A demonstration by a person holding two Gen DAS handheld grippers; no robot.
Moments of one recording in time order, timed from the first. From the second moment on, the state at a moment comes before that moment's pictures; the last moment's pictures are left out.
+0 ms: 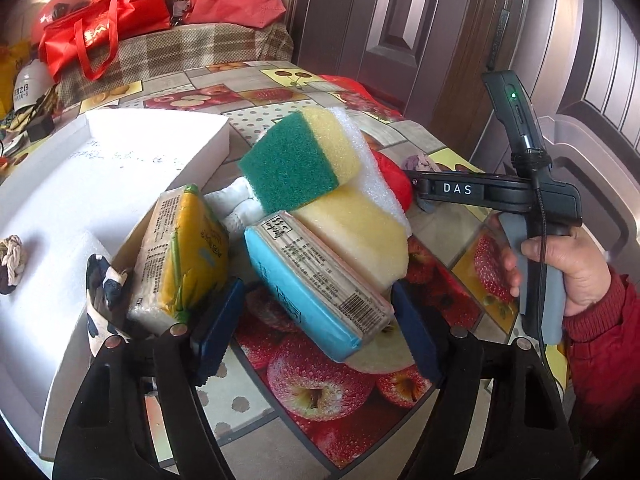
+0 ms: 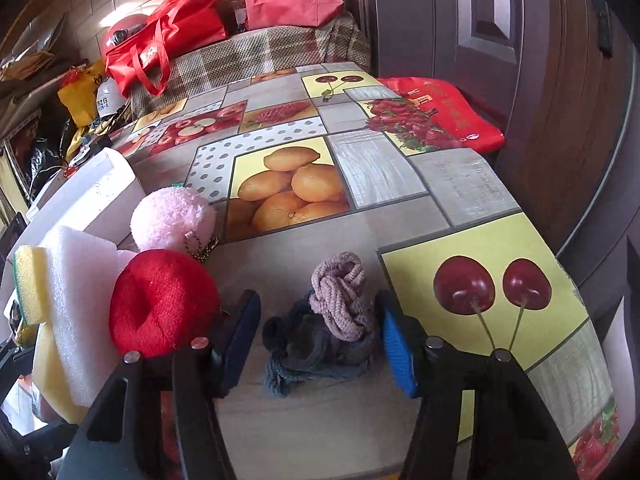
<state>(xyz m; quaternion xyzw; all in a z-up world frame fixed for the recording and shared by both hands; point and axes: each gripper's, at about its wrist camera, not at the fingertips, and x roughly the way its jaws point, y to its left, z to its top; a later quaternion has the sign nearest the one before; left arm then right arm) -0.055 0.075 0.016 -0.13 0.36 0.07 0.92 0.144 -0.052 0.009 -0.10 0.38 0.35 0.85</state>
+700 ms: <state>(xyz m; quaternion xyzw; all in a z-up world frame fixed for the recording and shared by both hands) -0.081 0.065 0.034 -0.09 0.29 0.06 0.95 0.116 -0.096 0.035 0.01 0.29 0.39 0.87</state>
